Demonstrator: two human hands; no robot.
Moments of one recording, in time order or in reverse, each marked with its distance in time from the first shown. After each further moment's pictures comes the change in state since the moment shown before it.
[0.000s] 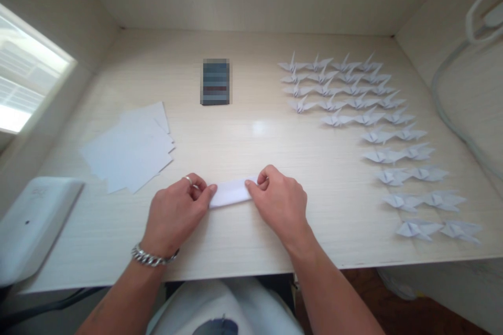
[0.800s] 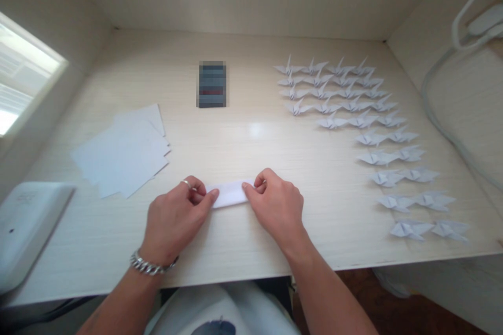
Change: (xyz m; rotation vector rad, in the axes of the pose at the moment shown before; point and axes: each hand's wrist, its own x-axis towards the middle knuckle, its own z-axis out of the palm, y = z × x) left_hand -0.002 0.003 0.003 -0.042 0.011 -0.007; right_hand -0.002 0.001 0.001 0.047 0.005 0.025
